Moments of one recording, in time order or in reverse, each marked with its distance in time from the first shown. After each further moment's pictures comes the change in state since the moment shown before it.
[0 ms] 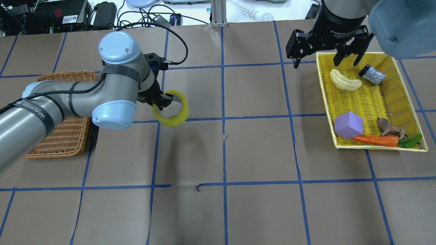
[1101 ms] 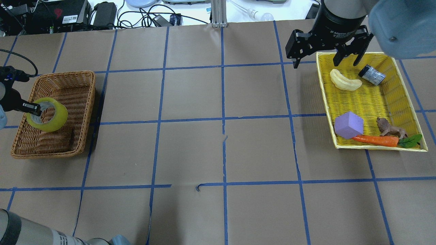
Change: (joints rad) left arm 0.585 -0.179 0.025 0.235 -0.096 0.614; right arm 0.001 0.000 0.000 0.001 0.000 0.000
